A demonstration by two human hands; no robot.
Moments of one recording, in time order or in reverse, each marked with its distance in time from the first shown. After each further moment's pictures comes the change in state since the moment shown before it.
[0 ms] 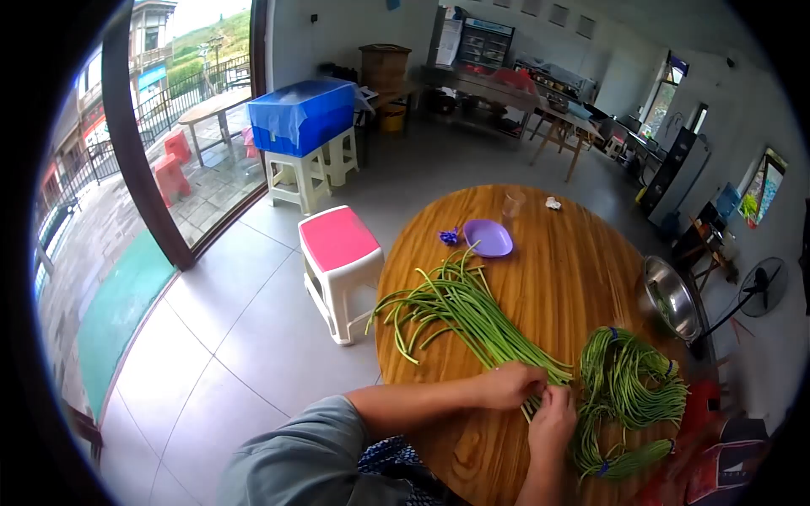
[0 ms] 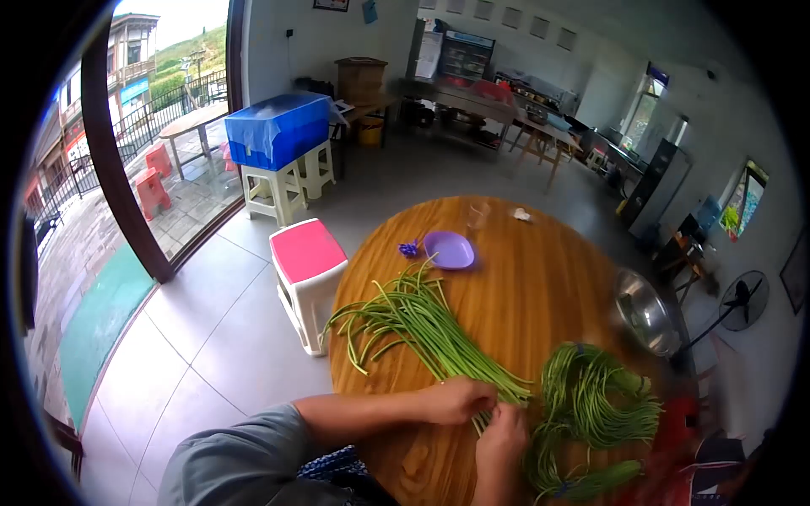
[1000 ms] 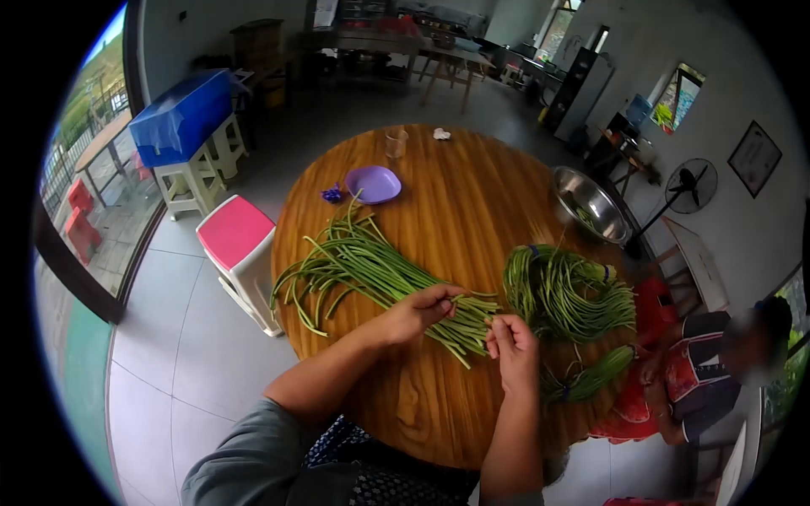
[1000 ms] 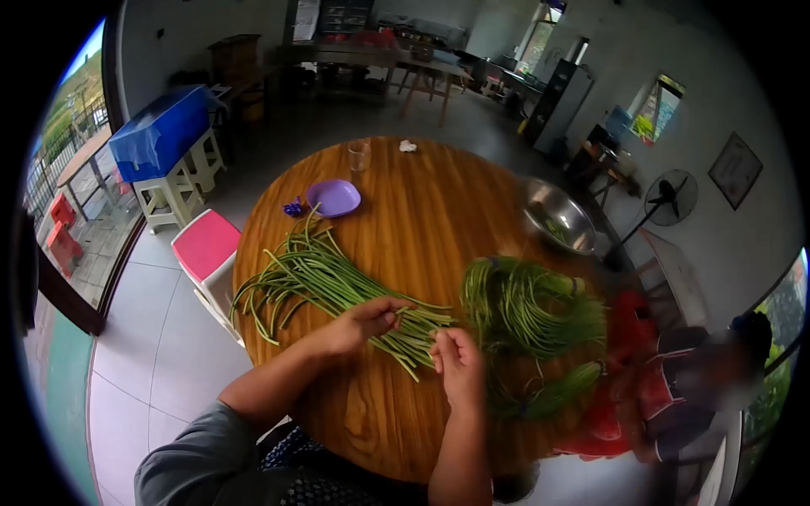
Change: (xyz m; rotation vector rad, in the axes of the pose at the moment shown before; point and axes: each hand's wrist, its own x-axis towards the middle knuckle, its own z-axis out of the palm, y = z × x) left_hand 0.005 -0.029 -0.009 -1.017 -0.037 -0.152; right_hand 0.011 0.021 -0.024 1.034 -0.061 0.590
